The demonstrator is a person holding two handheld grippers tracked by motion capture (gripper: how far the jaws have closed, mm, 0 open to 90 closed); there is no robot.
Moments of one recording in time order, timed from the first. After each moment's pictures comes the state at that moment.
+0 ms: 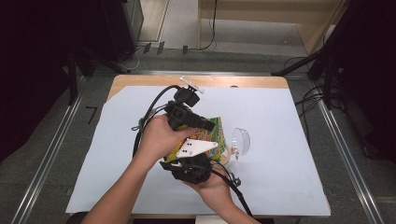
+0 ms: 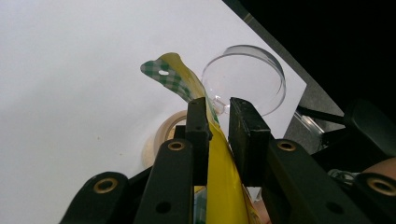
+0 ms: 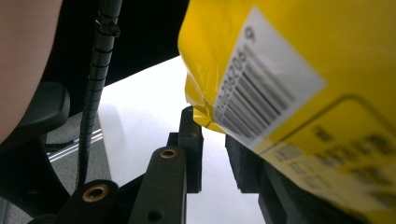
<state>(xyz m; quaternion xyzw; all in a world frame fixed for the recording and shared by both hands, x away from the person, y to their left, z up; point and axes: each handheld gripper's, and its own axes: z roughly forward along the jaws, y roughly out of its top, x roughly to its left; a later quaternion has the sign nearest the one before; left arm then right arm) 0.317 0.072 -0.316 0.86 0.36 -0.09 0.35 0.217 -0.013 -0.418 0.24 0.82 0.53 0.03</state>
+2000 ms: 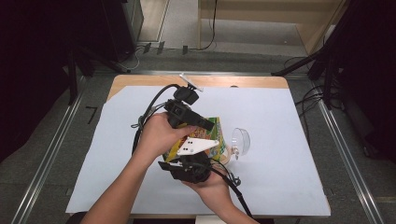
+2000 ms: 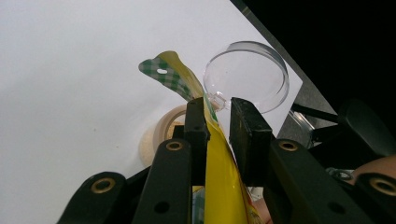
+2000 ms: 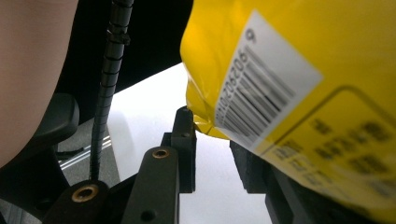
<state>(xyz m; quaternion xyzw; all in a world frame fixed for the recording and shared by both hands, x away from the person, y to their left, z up) 0.325 0.074 -0.317 0.86 0.37 -0.11 0.34 0.217 -0.013 -0.416 0.25 0.81 0.53 0.01</state>
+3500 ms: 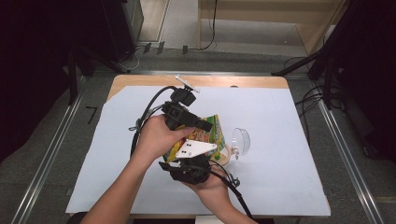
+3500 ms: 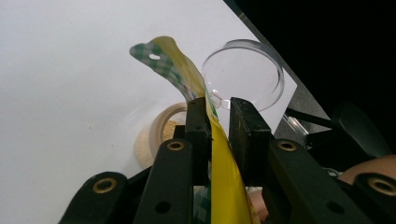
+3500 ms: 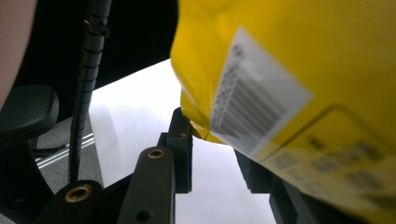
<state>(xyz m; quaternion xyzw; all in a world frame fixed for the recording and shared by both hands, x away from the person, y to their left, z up) 0.319 0.080 -0.319 0.85 0.38 -0.11 0.35 0.216 -0.010 -0.424 0.25 0.81 0.53 0.04</state>
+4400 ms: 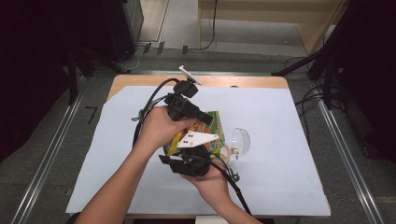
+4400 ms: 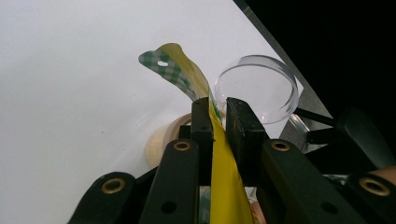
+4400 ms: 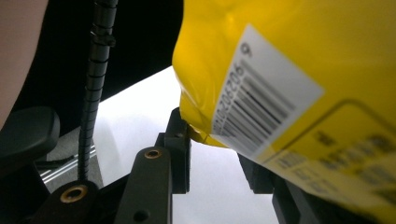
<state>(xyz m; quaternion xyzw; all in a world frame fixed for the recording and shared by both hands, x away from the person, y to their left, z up) 0.345 0.075 -0.314 0.85 0.39 -0.12 0.33 0.231 -0.011 -0.412 0.28 0.80 0.53 0.02</state>
